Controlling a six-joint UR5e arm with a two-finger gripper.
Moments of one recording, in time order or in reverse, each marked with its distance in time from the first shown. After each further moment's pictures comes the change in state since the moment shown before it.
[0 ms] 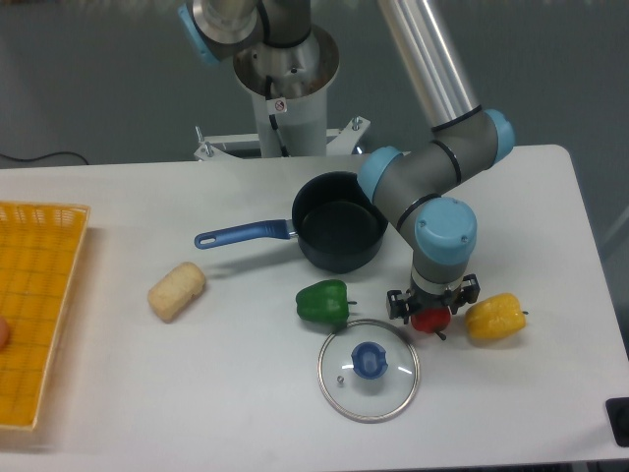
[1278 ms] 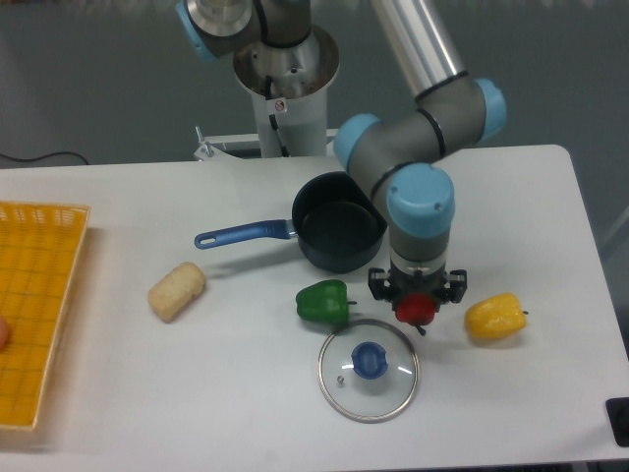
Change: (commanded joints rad) arm -0.090 0.179 0.054 -0.187 0.003 0.345
